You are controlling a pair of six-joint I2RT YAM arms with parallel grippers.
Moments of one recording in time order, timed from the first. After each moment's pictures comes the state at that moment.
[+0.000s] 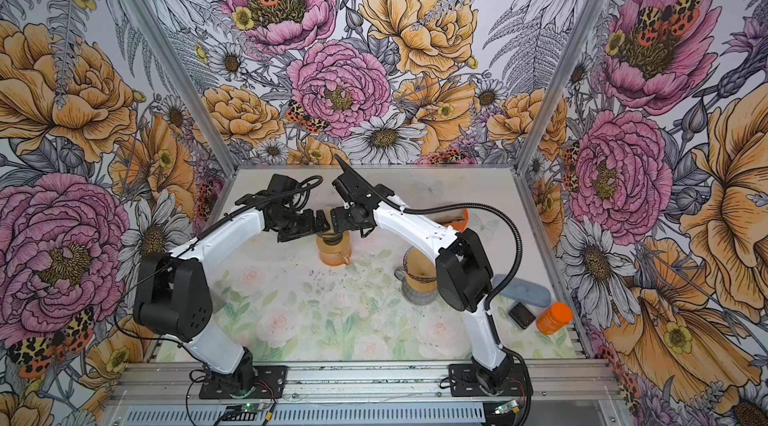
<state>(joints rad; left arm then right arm) -0.25 1.65 1.28 -0.75 0.22 -0.39 0.74 2.07 1.91 -0.84 -0.05 0.44</state>
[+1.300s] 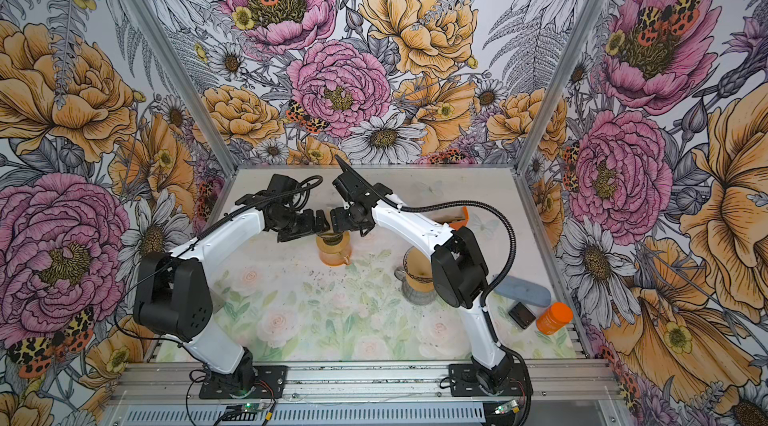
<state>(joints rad) -0.25 1.65 1.28 -0.75 0.22 -0.39 0.74 2.12 1.94 -0.86 -0.10 0.44</state>
